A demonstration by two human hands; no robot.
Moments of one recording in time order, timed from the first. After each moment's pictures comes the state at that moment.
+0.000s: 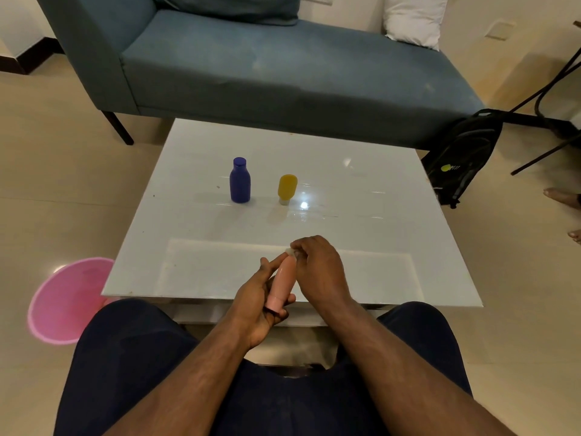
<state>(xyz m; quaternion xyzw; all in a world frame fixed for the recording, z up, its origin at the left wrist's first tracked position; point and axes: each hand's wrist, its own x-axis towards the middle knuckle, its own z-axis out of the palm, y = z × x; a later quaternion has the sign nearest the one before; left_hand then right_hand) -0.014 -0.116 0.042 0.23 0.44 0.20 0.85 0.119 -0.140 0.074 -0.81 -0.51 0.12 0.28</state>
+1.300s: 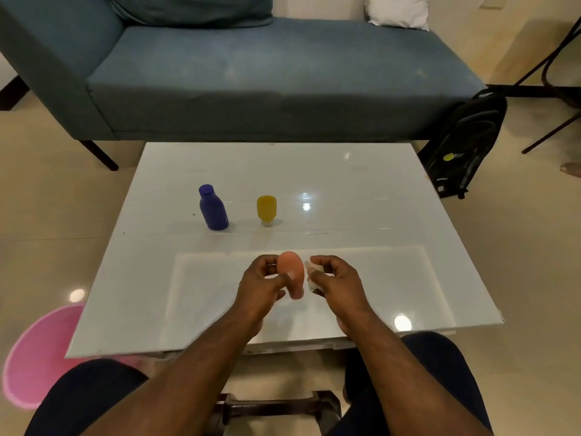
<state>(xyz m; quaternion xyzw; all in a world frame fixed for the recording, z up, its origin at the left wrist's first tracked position) 0.081 -0.050 0.035 0.50 0.53 0.18 0.66 0.212 -0.129 0.038 -0.74 -0.21 0.40 0.50</state>
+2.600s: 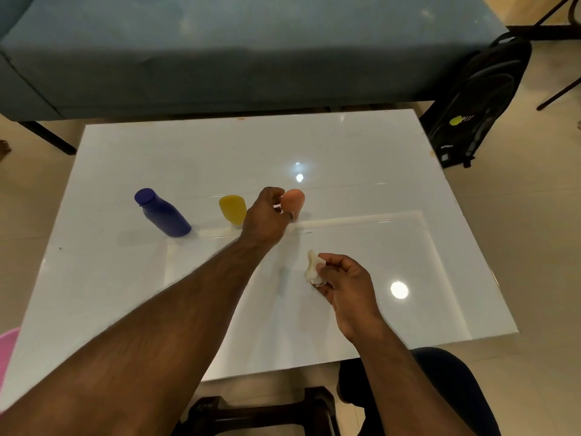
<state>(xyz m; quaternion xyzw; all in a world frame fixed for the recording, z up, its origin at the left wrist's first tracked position) 0.222 0.068 0.006 0.66 0.53 0.15 0.51 0.282 -0.104 0.001 -0.66 -0.02 0.45 0.60</state>
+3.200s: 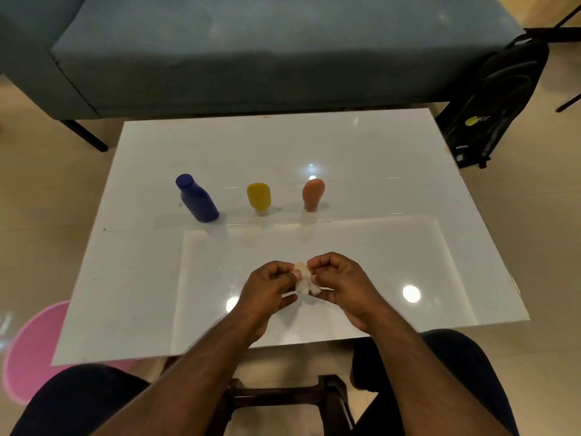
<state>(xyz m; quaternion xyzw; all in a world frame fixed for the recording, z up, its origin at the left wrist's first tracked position) 0.103 -0.038 -0.004 0.44 0.52 0.12 0.72 0.253 -0.117 0.014 -0.64 -0.18 0.56 0.49</state>
